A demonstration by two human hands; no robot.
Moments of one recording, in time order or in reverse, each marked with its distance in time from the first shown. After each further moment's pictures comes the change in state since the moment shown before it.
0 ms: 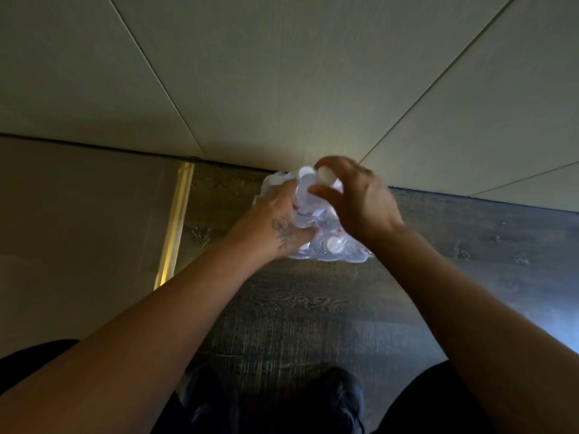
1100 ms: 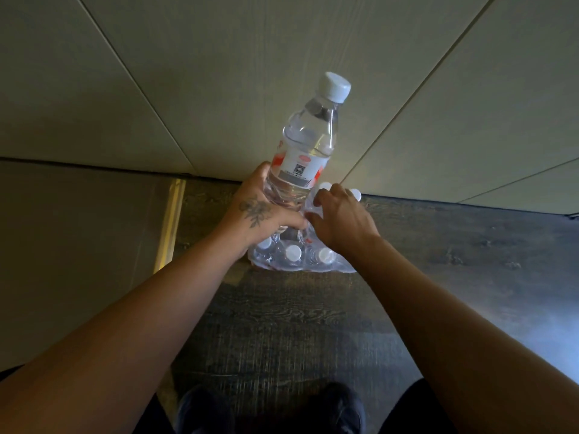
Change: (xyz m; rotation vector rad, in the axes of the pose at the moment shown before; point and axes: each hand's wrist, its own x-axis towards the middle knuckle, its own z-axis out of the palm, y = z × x) left_hand 0.022 0.009 -0.022 -0.471 0.204 -0.133; right_hand 0.002 0.018 0.031 -0.229 -0.217 0.195
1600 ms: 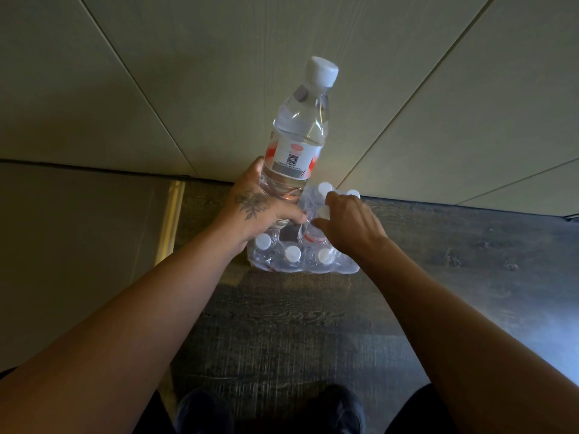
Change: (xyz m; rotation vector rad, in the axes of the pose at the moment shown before) left_hand 0.000 0.010 -0.006 -0.054 -0.004 -0.052; right_hand 0.001 0.015 0.003 0.007 0.042 0.033
